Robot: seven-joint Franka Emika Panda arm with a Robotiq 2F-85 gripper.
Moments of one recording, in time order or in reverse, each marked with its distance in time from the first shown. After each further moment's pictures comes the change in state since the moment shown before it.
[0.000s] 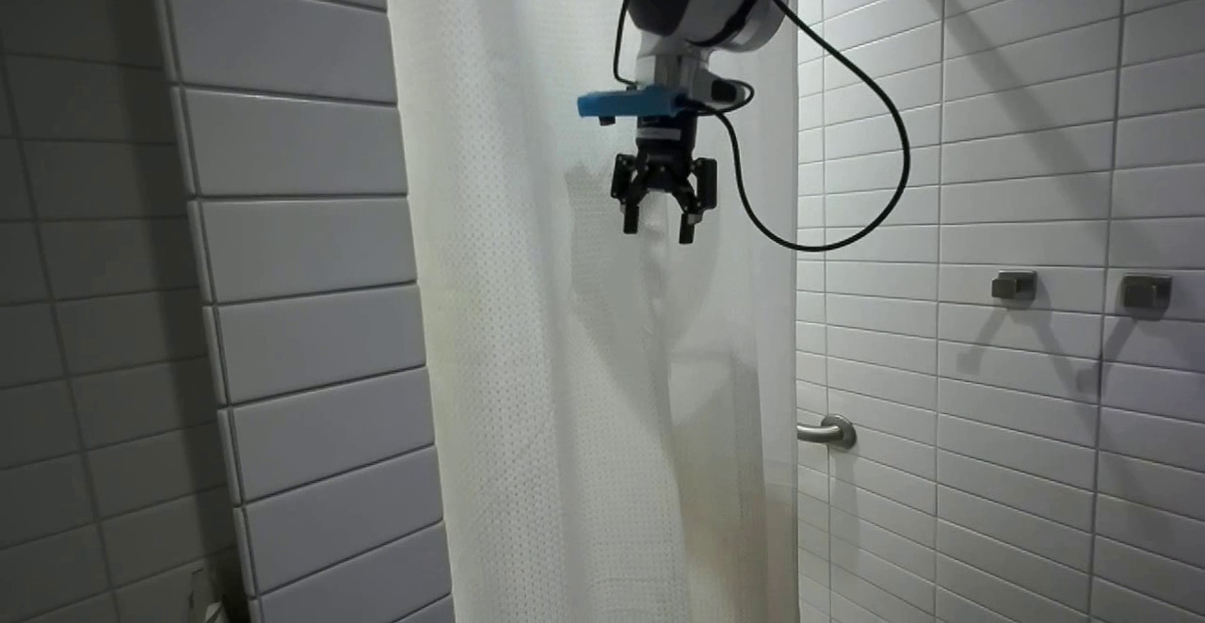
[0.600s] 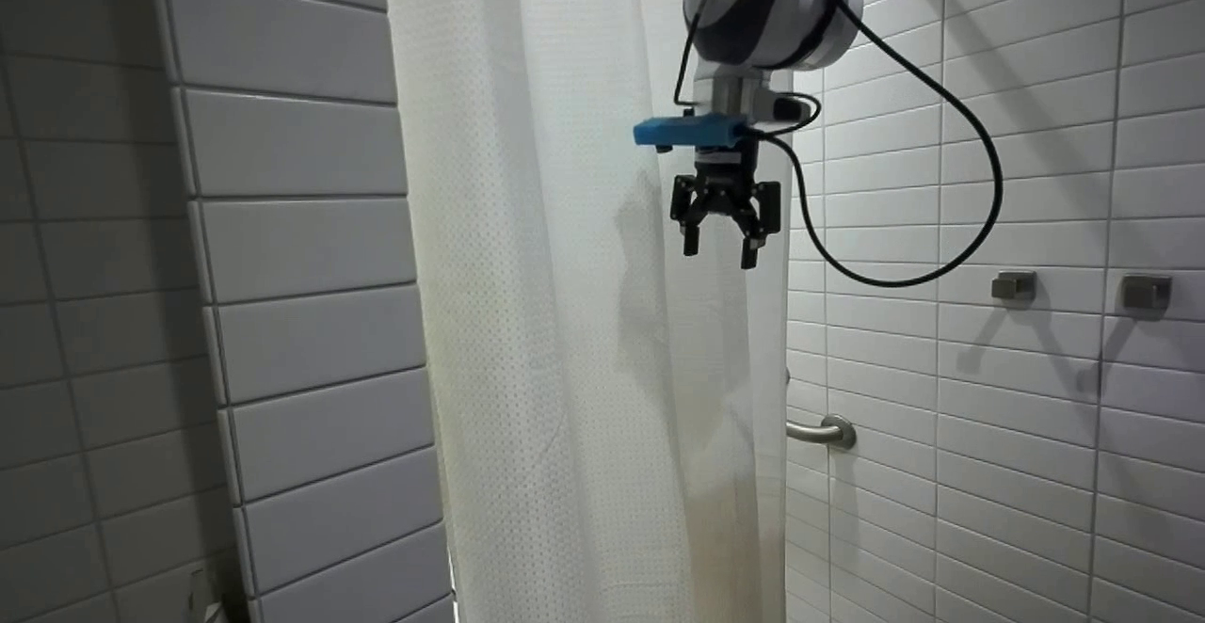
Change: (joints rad) arm -0.059 -0.177 -0.009 -0.266 -0.062 0.094 0.075
